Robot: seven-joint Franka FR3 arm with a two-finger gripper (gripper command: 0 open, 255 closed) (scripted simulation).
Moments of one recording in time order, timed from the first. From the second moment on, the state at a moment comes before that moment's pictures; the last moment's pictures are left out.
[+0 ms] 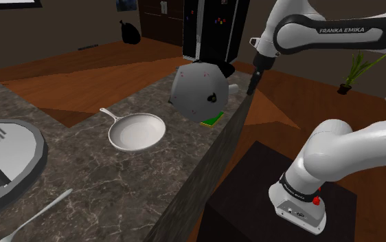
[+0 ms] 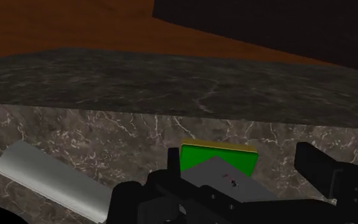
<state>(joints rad) -0.02 -0.79 -0.27 -2.56 -0.20 1.90 -0.43</state>
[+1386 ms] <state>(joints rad) 0.27 -0.03 -0.83 -2.31 0.06 2.60 -1.45</state>
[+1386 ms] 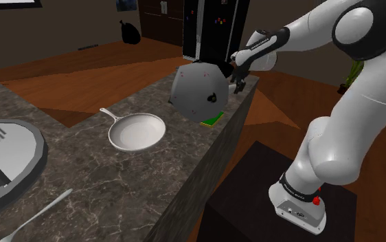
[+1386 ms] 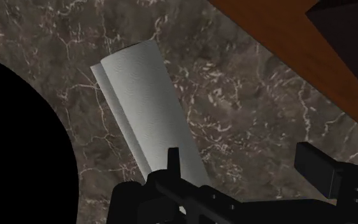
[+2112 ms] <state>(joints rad) 0.14 0.31 -0.70 -2.10 0.55 2.65 -1.93</state>
